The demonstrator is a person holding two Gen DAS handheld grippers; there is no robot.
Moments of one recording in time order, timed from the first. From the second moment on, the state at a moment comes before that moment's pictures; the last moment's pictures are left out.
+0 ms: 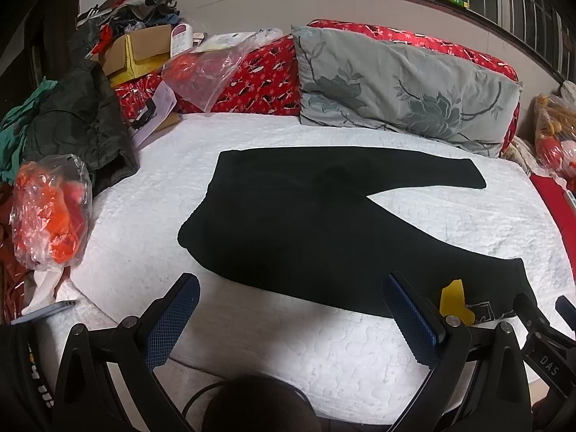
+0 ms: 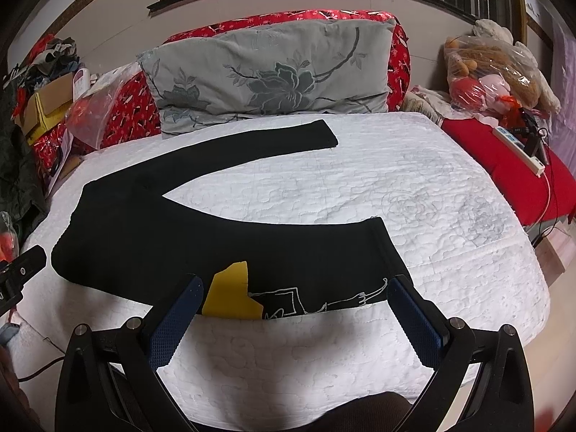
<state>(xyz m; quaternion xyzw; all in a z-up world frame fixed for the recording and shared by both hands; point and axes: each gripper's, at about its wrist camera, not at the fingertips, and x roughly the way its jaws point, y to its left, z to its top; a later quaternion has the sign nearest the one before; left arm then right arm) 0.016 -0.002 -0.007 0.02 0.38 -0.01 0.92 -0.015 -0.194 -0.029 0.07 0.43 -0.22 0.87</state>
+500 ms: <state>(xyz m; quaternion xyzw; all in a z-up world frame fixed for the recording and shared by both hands) 0.052 -0.008 -0.013 0.03 0.42 0.01 0.91 0.012 -0.198 -0.028 0.07 0.44 -0.19 0.87</state>
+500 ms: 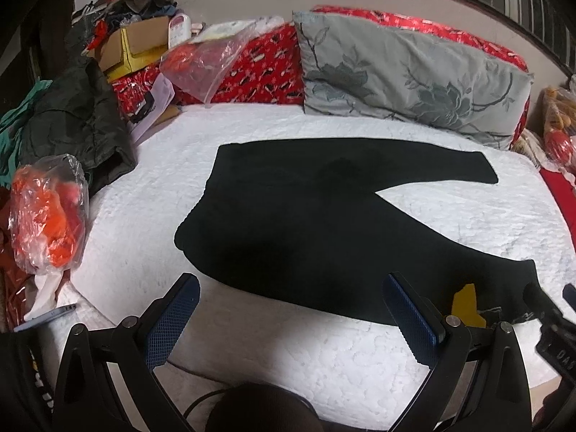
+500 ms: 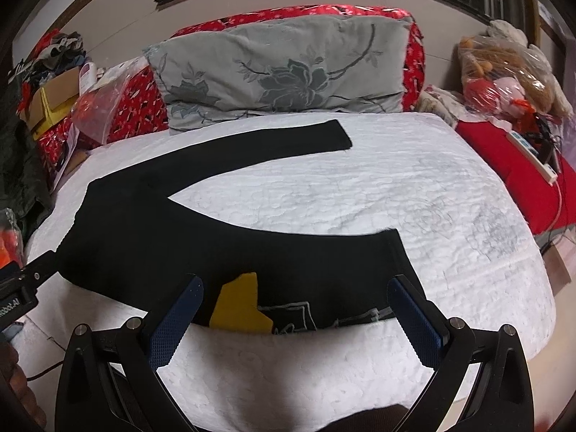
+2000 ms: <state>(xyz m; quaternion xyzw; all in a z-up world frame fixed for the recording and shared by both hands) 0.451 0.133 -0.139 -0.20 0.65 0.01 0.73 0.306 -0.431 -0.135 0.16 0.57 -0.11 0.80</state>
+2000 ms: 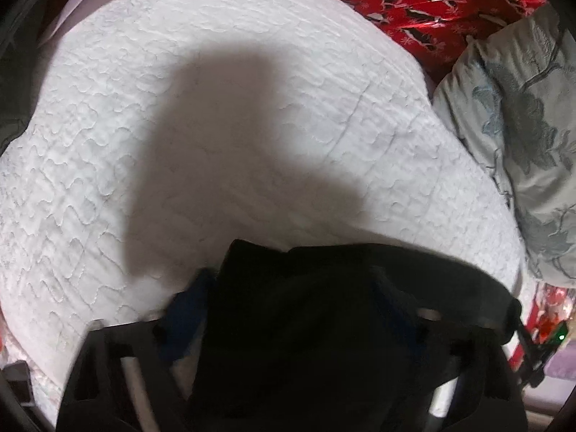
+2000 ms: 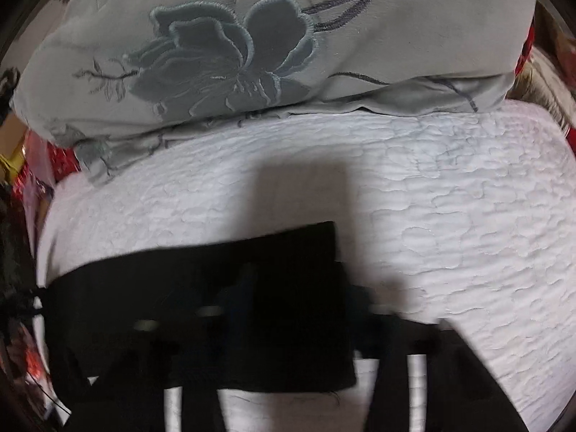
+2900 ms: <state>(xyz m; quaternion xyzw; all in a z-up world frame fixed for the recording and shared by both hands) 0.288 0.160 -0.017 -0.21 0.56 -0.02 0.80 0.144 -0.393 -0.016 0.18 0.44 -0.09 0.88</state>
